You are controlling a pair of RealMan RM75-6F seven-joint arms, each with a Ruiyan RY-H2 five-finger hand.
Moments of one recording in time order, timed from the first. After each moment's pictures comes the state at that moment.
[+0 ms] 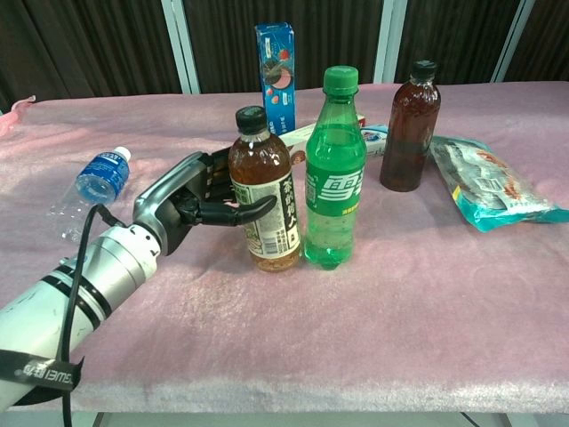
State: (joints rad) left arm -0.64 -1.95 -0.18 -1.16 1.44 1.13 -0.80; right arm 0.03 -1.03 0.01 -1.64 -1.58 1.53 -0.02
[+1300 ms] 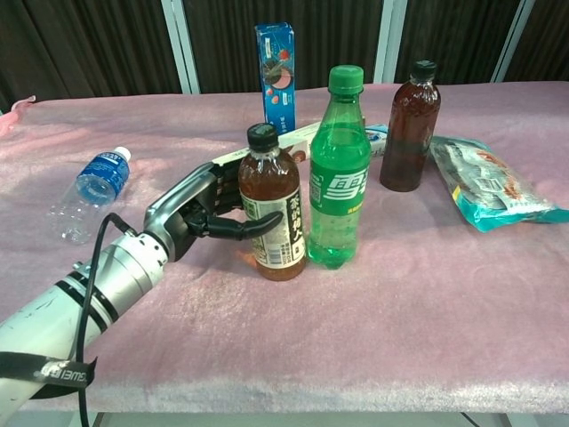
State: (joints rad) left arm -0.68 -2.00 -0.13 -0.96 1.52 1.14 -0.93; right arm 0.01 -1.01 0.01 -1.65 -1.59 1.54 0.05
